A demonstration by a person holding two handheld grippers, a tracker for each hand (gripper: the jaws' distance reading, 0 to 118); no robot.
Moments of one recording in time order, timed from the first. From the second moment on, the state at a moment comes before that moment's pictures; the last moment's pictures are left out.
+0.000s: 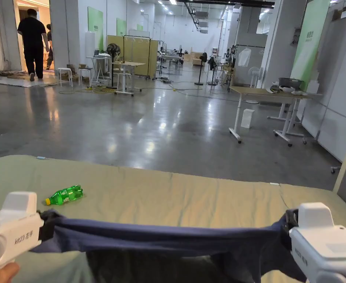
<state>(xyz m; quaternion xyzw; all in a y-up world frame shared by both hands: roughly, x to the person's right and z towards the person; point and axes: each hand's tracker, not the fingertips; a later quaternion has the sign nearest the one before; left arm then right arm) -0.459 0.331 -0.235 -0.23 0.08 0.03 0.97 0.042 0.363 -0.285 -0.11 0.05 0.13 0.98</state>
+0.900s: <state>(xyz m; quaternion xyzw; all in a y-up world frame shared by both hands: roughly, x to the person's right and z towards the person) -0.457 0.118 -0.119 -0.54 0.08 0.07 0.83 0.056 0.155 -0.153 -0.45 0.05 0.12 0.88</state>
